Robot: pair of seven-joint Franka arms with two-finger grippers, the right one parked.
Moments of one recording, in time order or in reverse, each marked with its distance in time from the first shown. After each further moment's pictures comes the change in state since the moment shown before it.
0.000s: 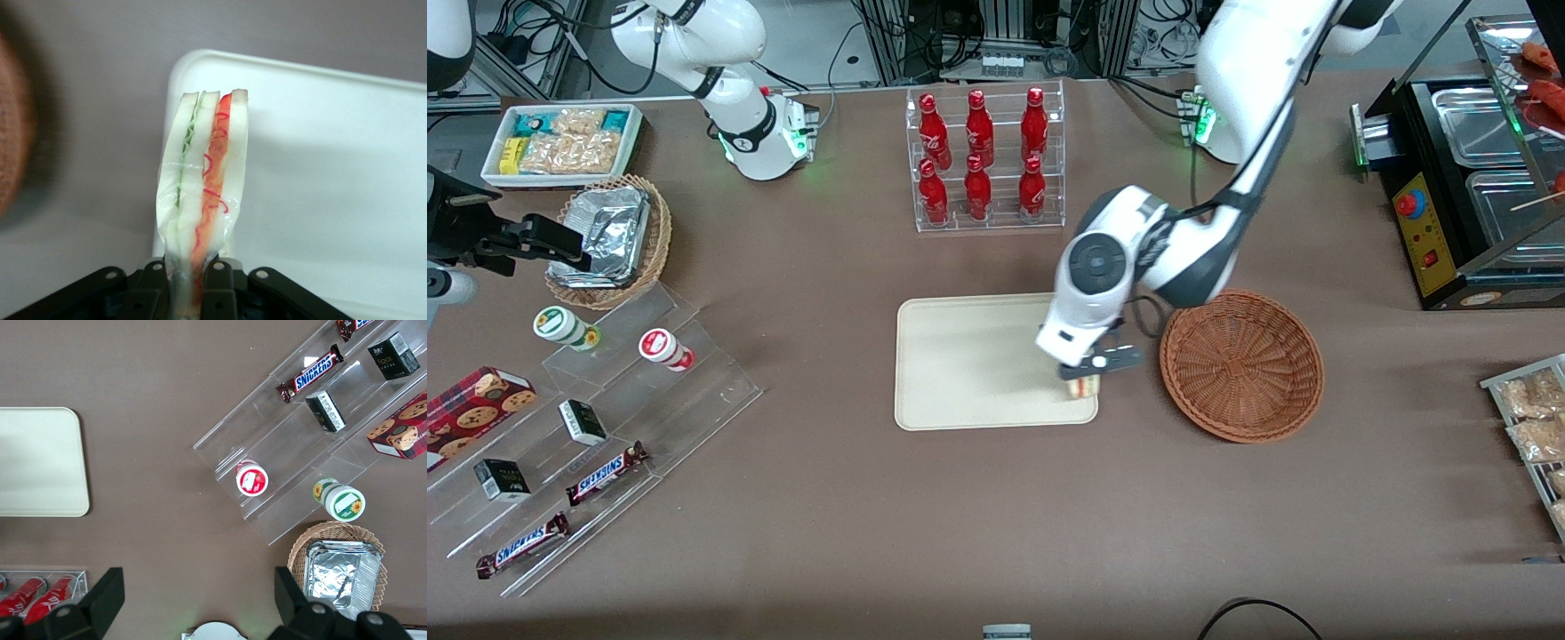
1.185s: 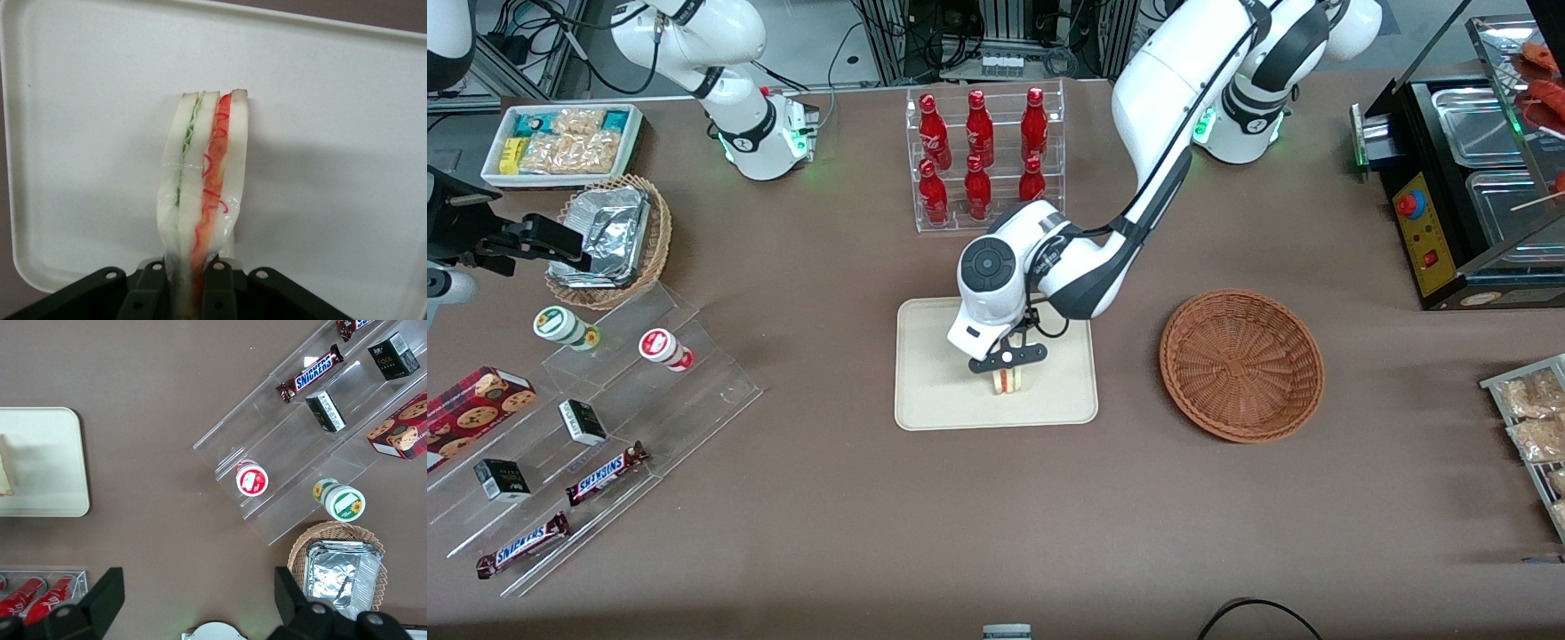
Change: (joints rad) arm -0.150 0.243 0.005 0.274 0.027 -0.011 -0.149
